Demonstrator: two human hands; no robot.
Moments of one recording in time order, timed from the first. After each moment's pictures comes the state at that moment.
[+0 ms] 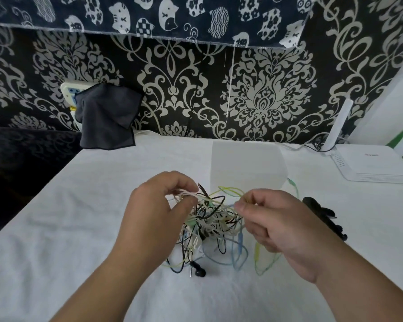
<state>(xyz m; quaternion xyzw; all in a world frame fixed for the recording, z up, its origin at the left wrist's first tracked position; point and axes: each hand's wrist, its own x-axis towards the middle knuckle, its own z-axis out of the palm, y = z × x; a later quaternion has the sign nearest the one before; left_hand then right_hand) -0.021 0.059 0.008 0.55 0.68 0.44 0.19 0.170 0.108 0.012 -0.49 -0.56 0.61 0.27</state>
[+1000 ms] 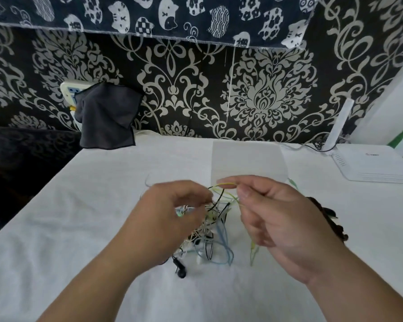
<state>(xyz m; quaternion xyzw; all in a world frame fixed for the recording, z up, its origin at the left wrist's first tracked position) -0.028 0.060 0.005 0.60 0.64 0.38 0.30 0.159 0.102 0.017 -0.38 -0.52 0.67 0.36</state>
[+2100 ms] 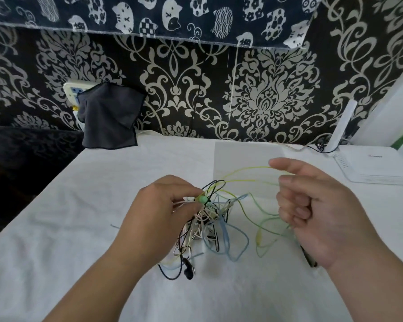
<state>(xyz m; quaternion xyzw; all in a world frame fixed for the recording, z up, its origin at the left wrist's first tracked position) -0.035 0.064 -0.003 0.59 0.67 0.39 0.24 0.185 0.121 0.025 -0.43 -0.42 0.64 0.48</state>
